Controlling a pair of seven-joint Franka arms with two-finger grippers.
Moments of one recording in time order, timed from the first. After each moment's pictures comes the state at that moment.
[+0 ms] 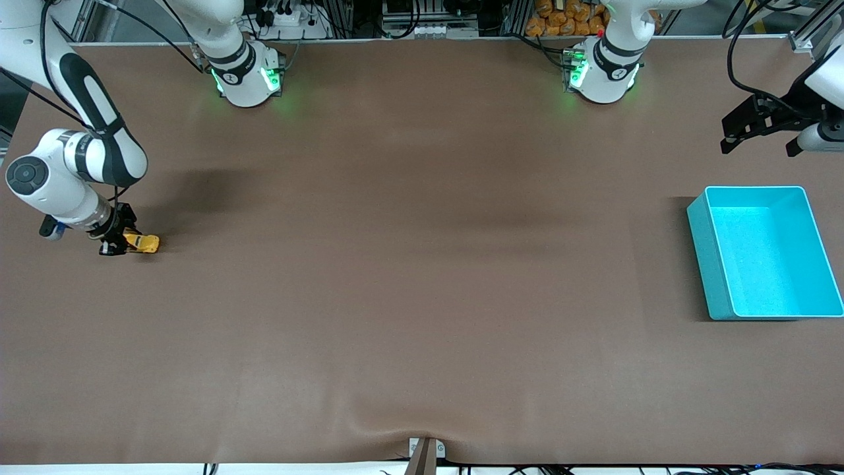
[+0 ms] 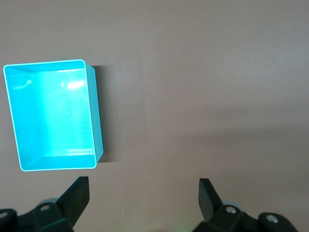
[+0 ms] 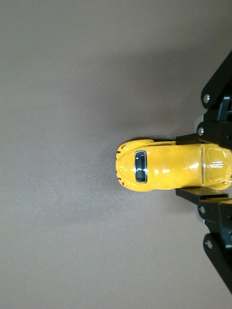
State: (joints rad) left arm -0.02 -0.08 -0.06 -1.57 0.02 1.52 0.00; right arm -0.46 0.37 0.04 -2.28 -0.32 2.69 1.50
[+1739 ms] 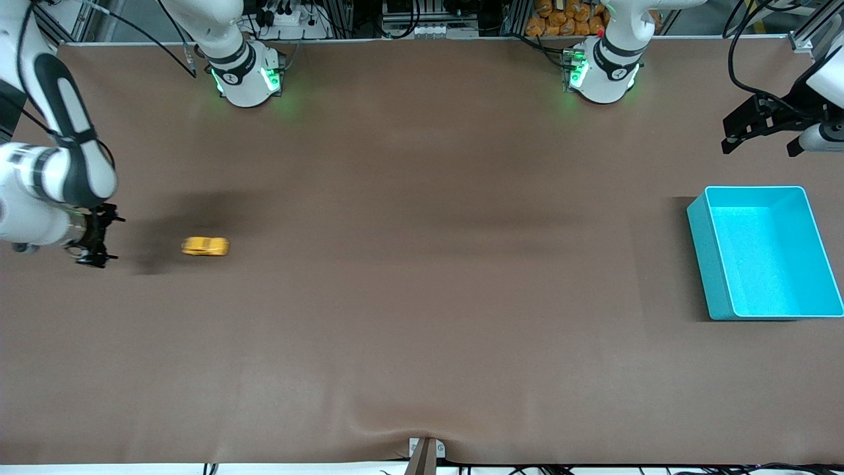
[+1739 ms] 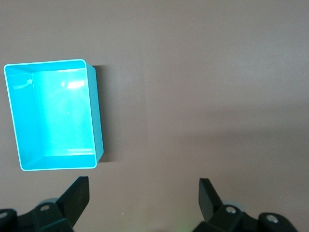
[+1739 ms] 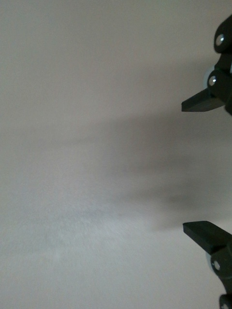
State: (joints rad) left arm -0.02 -0.08 -0.06 -1.57 0.02 1.52 0.00; right arm -0.47 0.35 0.15 -1.95 -0.23 2.10 1.50
